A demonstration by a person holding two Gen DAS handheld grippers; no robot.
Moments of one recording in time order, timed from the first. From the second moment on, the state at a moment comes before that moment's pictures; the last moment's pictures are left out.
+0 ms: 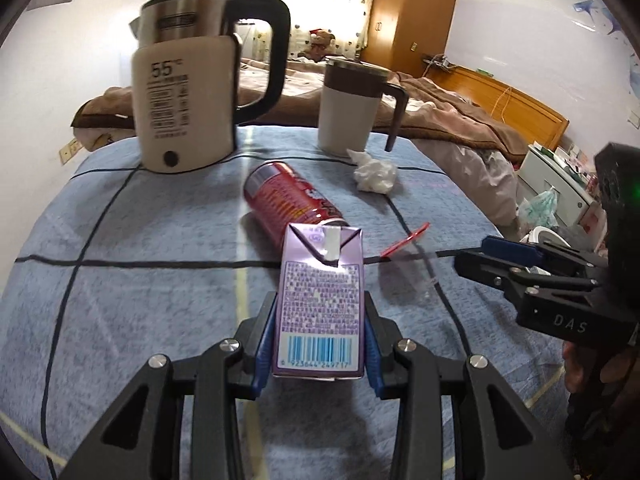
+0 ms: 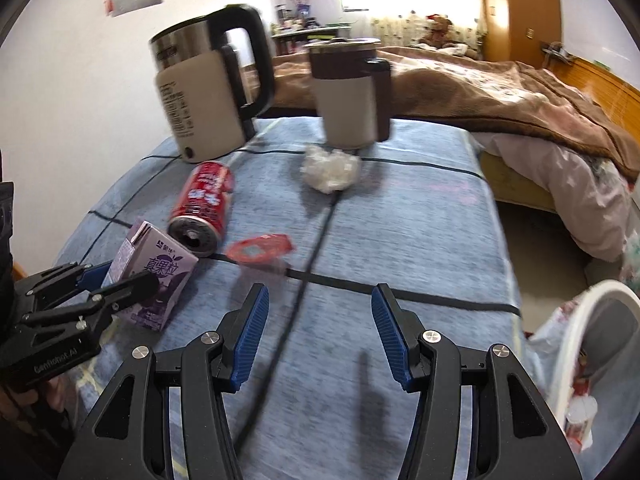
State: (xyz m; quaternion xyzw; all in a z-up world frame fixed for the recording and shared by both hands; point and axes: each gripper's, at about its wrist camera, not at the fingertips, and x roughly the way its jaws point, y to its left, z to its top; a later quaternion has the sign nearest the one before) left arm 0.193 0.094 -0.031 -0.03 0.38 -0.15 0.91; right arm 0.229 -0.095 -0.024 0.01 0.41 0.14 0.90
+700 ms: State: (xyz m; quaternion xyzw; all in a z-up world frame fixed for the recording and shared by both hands) left arm 0.188 0.120 -0.035 -0.07 0.38 -0.12 0.91; right arm 0.264 -0.057 -0.048 -0.01 0.44 0.15 0.89
